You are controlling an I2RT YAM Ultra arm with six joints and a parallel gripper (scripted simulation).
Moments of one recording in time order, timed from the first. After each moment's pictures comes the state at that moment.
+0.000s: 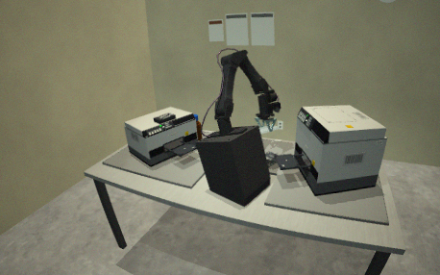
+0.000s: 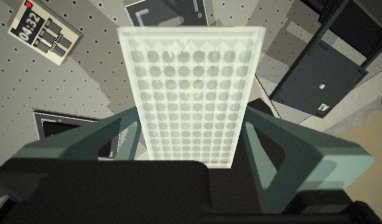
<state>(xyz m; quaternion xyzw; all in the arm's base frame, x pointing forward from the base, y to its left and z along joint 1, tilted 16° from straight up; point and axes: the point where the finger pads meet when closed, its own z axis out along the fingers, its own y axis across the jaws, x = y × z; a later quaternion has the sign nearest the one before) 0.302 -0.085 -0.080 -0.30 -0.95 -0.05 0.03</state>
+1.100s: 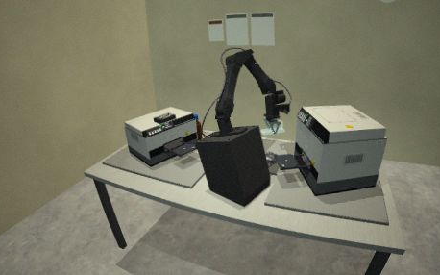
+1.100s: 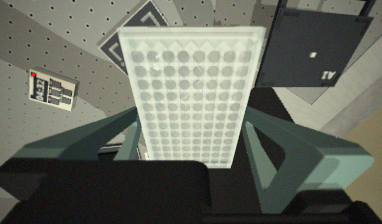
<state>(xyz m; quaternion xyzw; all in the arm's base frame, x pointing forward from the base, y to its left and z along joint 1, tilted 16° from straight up) 0.280 -0.129 -0.088 -0.46 -0.88 -0.06 0.04</state>
